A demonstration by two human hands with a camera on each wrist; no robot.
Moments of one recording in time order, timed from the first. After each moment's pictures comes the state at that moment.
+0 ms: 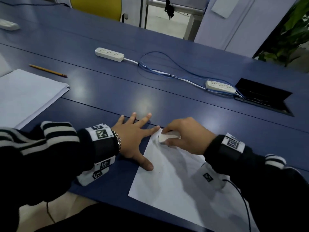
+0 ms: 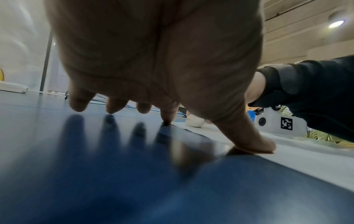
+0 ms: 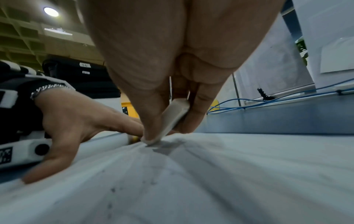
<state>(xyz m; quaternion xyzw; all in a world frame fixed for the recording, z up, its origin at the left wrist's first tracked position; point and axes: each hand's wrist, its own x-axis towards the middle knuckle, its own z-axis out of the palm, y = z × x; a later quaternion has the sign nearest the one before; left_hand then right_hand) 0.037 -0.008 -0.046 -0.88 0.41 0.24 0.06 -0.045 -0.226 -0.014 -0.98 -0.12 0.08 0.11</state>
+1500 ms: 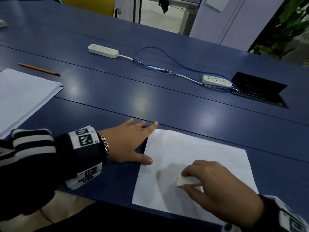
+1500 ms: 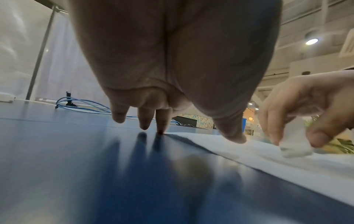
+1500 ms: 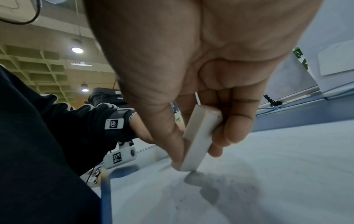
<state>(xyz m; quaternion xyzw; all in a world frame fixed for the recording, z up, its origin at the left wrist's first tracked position) 0.020 0.004 -0.029 -0.84 0.49 0.24 0.01 -0.185 -0.200 -0.004 -0.98 -0.01 0.14 0.11</state>
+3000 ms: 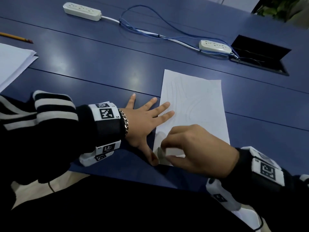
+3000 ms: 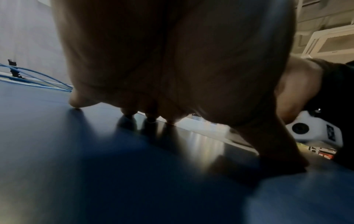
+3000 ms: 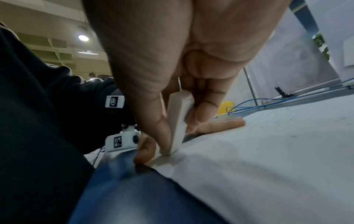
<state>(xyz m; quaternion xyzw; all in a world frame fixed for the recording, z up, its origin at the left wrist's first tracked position) -0.005 -0.047 -0.051 -0.78 0.53 0.29 0.13 -0.159 -0.195 -0.010 -0.97 -0.12 0.16 0.15</state>
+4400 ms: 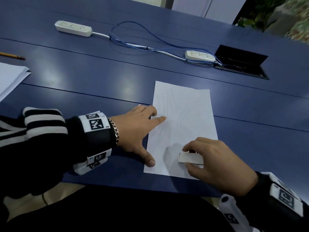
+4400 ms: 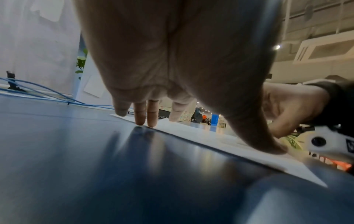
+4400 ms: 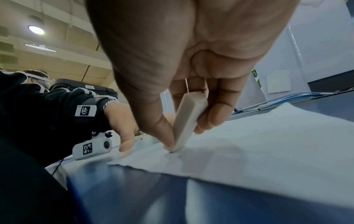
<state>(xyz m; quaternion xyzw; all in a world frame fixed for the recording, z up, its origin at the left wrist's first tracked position) -0.008 -0.048 -0.039 -0.79 0.57 0.23 0.01 -0.217 -0.218 -0.008 -0.98 0.09 0.11 0.14</state>
